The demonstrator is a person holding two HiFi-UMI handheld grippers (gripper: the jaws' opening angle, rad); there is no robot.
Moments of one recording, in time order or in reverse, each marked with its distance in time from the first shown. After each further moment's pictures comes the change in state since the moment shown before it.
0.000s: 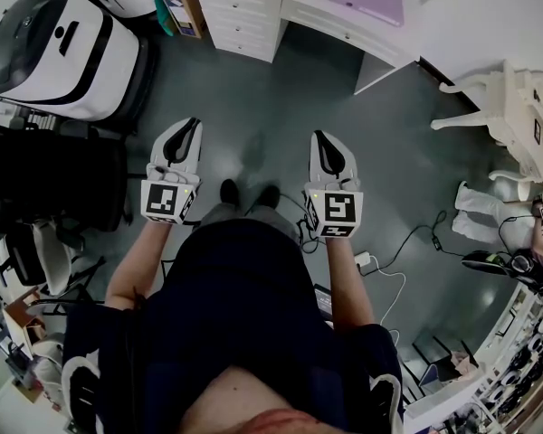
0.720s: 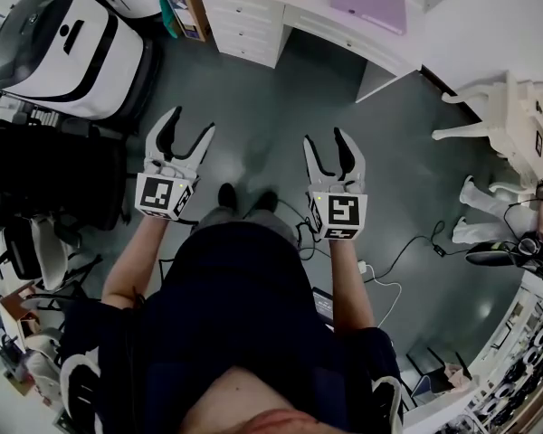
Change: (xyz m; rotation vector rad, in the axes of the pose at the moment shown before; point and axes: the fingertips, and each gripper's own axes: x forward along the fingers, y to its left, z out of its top) left arm 0.016 -0.004 0.015 -0.029 -0.021 -0.003; right arm 0.000 -0.022 0.011 -0.035 -0.034 0.028
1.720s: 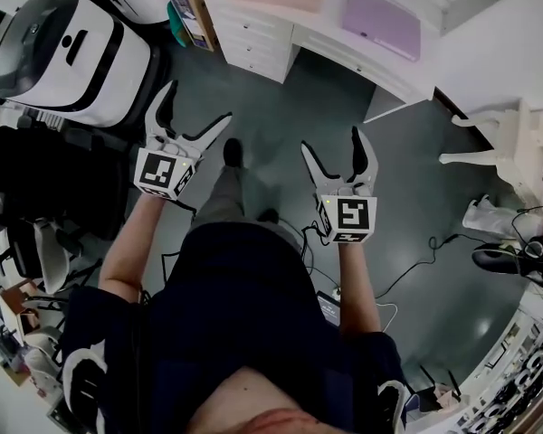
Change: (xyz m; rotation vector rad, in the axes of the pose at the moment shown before) left arm 0.120 0.052 0.029 0.078 -0.030 -0.023; right arm 0.088 -0.051 0.027 -0.002 -0.039 0.068
